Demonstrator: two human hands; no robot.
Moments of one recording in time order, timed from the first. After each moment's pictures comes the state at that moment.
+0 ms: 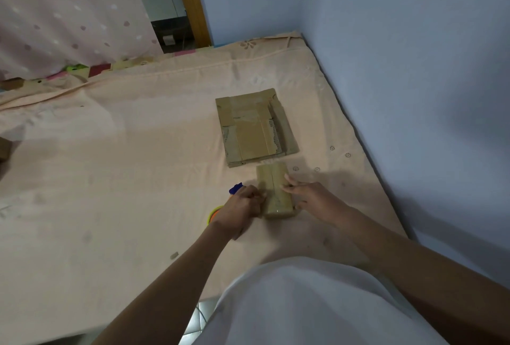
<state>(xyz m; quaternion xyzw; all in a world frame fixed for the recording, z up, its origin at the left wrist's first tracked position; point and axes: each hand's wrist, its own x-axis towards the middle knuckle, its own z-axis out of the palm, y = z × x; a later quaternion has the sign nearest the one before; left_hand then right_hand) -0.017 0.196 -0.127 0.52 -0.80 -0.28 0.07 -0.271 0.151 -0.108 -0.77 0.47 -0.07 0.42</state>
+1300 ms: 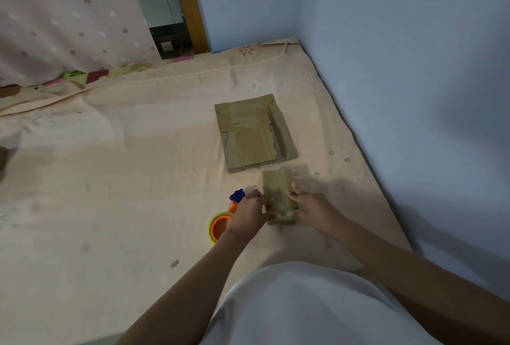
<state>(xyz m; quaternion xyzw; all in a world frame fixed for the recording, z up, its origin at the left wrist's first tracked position) -0.050 0.190 -0.113 0.63 -0.69 -0.33 0.14 -0.264 0.162 -0.109 -0.73 0.54 -0.06 0.42</state>
